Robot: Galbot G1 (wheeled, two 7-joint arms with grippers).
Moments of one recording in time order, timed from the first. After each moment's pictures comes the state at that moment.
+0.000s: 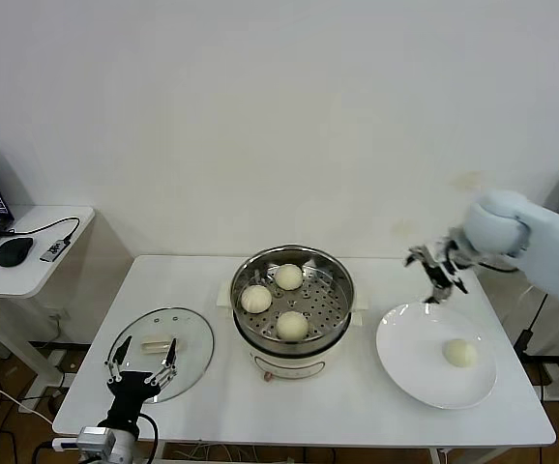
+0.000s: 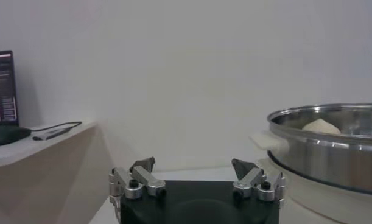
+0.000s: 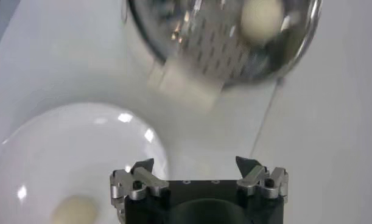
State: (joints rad) left arm 1.65 -1.23 -0.57 -2.06 -0.21 -0.03 -0.11; right arm 0.37 0.48 -1.08 1.51 -0.04 -0.21 -1.05
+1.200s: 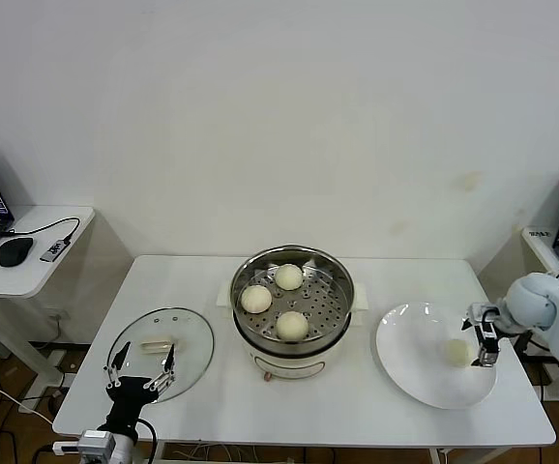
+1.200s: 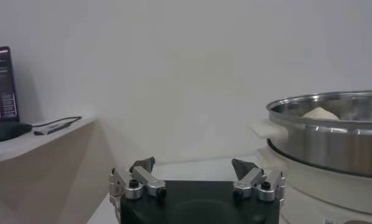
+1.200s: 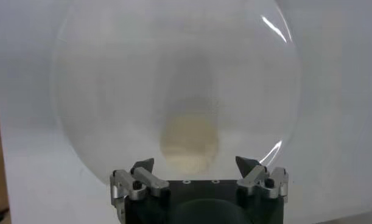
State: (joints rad) left arm 1.66 -1.23 -0.58 -2.04 -0.20 -0.02 -0.11; right arm -0.26 0.52 -0.56 1.24 -0.22 -0.20 -1.03
